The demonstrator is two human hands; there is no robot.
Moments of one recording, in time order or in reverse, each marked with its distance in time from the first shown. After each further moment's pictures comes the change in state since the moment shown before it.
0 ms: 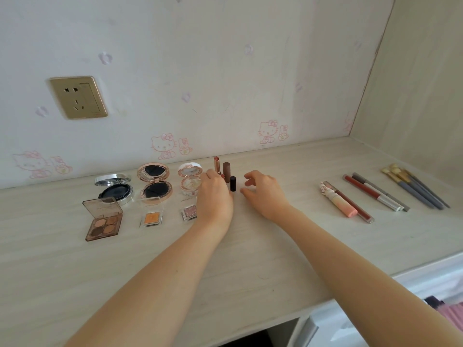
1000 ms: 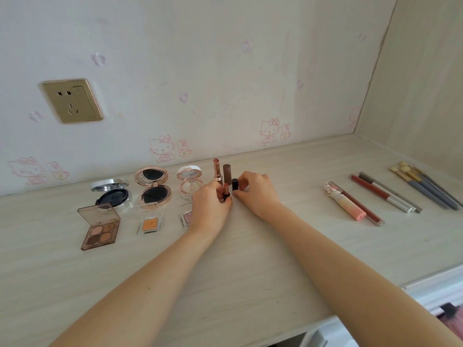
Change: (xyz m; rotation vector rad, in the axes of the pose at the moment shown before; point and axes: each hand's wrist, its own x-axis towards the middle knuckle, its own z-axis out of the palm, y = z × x) left_hand 0.007 -0.029 0.013 -0.290 -0.014 0.074; right_hand 0.020 -0.005 0.018 0.001 -0.009 0.023
